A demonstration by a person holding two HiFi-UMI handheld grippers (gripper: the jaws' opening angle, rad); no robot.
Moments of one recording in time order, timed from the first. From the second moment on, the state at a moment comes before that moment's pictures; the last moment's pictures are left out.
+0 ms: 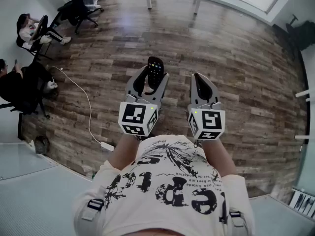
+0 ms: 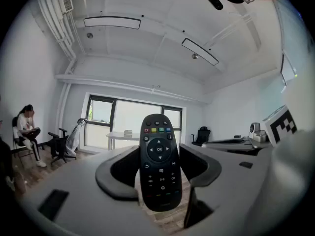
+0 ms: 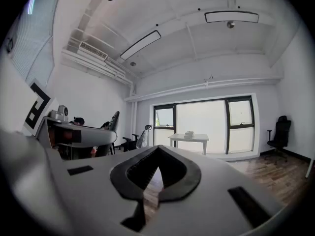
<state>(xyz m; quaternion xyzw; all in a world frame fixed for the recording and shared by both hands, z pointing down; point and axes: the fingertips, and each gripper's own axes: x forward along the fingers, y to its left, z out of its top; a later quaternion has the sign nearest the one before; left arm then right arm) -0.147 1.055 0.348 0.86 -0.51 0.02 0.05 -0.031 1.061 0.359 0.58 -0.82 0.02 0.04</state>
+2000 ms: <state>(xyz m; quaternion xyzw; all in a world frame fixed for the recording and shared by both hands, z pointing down) -0.182 0.845 0.353 0.89 -0.44 0.03 0.08 -0.043 0.881 0.369 0.66 -0.75 0.03 0.05</state>
